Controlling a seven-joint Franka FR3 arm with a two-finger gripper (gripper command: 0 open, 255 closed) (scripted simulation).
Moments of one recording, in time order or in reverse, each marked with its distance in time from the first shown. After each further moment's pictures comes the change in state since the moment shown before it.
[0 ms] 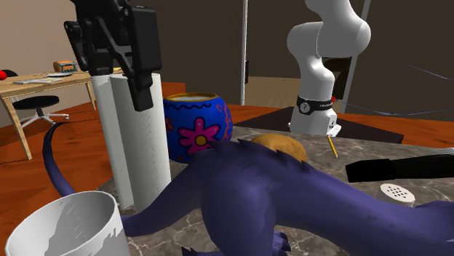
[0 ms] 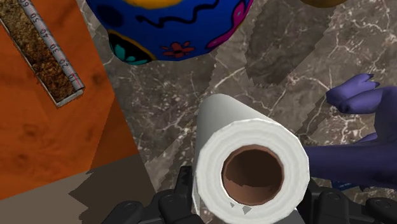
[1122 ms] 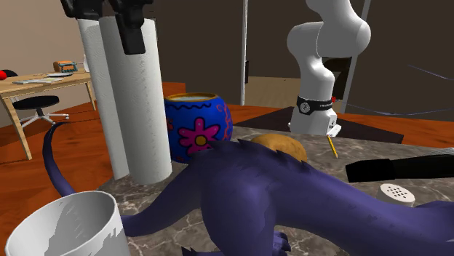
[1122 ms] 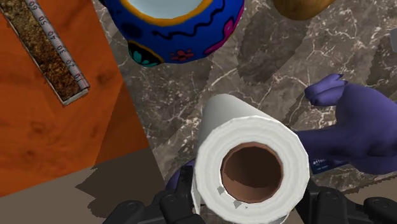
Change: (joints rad) arm 0.001 -0.022 0.001 0.129 0.000 -0.151 0.006
